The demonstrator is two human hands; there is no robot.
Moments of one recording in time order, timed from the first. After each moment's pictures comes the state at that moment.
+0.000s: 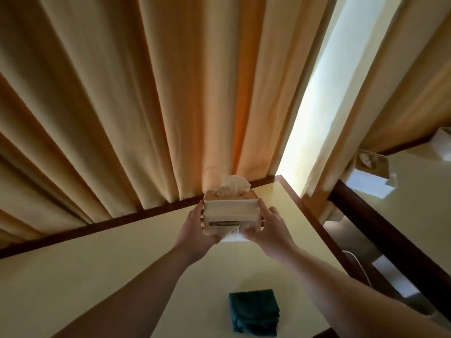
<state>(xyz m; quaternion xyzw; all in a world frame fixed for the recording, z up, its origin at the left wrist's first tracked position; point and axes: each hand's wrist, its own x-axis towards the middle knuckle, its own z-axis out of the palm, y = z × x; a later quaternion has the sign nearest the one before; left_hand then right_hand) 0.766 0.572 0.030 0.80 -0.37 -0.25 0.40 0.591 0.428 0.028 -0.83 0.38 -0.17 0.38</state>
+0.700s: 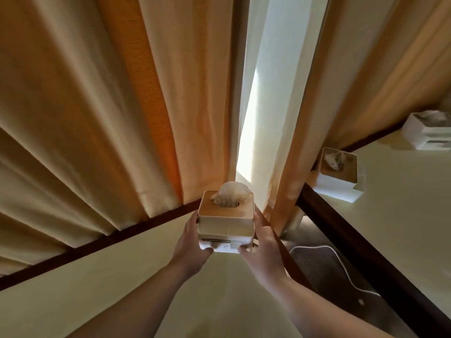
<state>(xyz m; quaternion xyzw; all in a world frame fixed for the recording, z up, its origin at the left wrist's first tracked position) 0.715 0.397 -0.024 0.81 -0.41 -0.25 0.34 0.528 0.295 -0.052 -0.78 0.43 -0.27 0.38</state>
